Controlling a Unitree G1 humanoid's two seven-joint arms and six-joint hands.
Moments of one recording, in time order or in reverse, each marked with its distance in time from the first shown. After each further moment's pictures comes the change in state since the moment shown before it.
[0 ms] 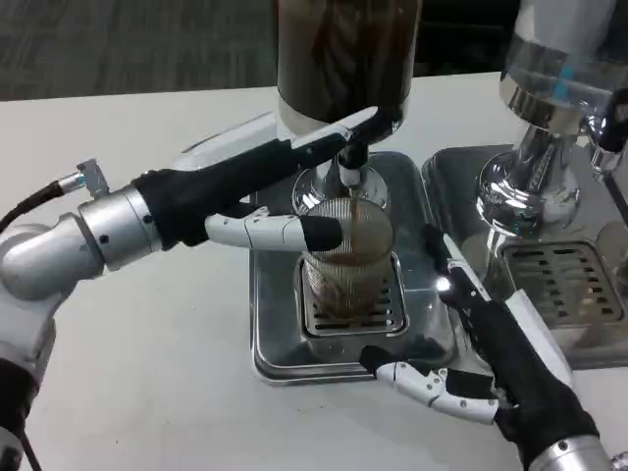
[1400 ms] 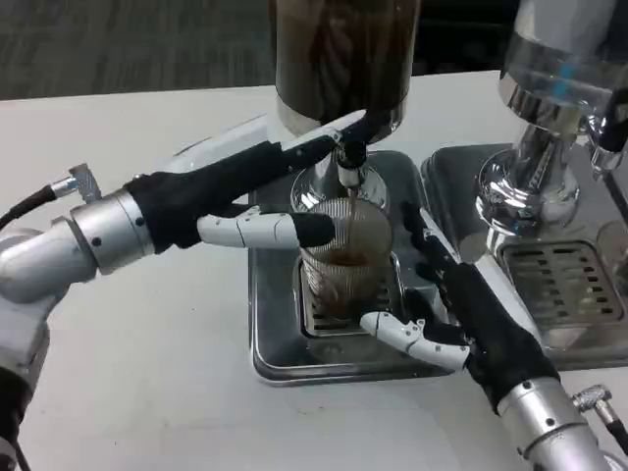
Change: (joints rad) left arm 0.019 0.010 0.011 -0.020 -0.026 0.046 -0.008; right arm -0.253 0.020 -0.011 0.270 0.047 0.002 0.000
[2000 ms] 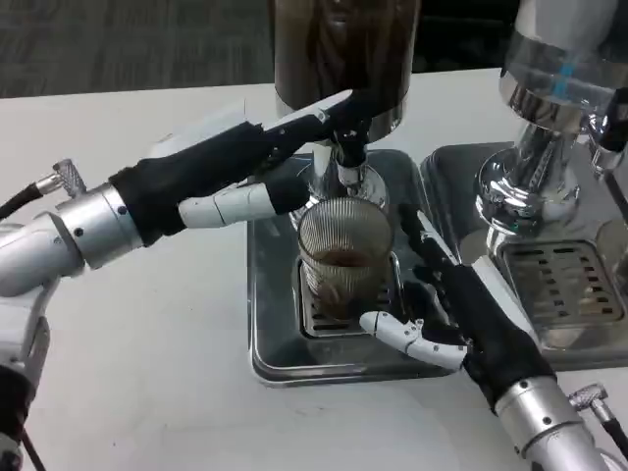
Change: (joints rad) left arm 0.000 -0.031 0.070 0.006 -0.137 0.079 -0.126; right arm -0.013 0.000 0.000 0.034 0.002 -0.006 -0.002
